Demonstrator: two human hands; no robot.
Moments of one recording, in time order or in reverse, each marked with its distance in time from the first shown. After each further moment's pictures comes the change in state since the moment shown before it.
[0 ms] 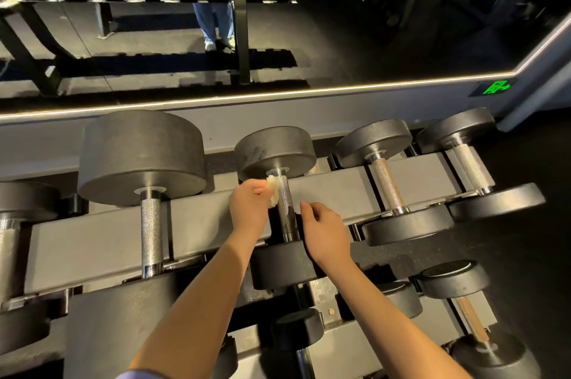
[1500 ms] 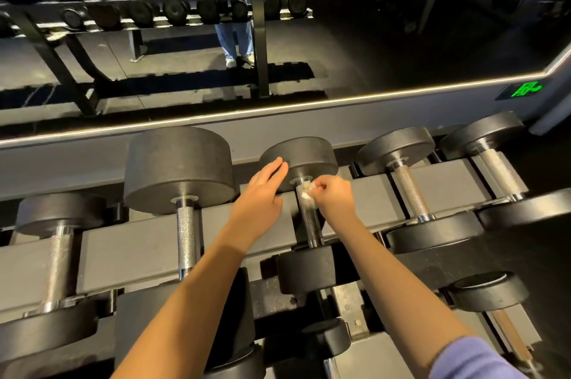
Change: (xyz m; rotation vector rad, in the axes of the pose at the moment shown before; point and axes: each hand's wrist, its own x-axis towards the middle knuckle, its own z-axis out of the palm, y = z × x) left_hand 0.004 0.015 -0.067 0.492 -0.303 0.503; right_hand 0.062 -0.044 0.006 -0.142 -0.030 -0.107
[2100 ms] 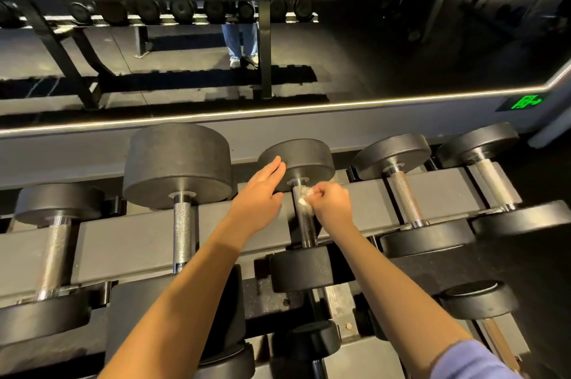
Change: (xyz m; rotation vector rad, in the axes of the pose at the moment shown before) left_hand 0.004 0.012 -0.007 -0.053 -0.102 -0.111; right_hand -0.005 0.009 0.002 0.024 0.010 0.024
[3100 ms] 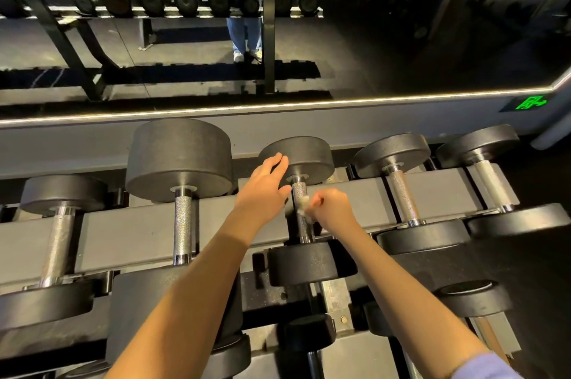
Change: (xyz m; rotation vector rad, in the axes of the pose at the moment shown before) left_hand 0.003 0.016 0.002 0.064 0.045 -0.065; right_hand -0.008 0.012 -0.007 -0.123 -0.179 -0.059
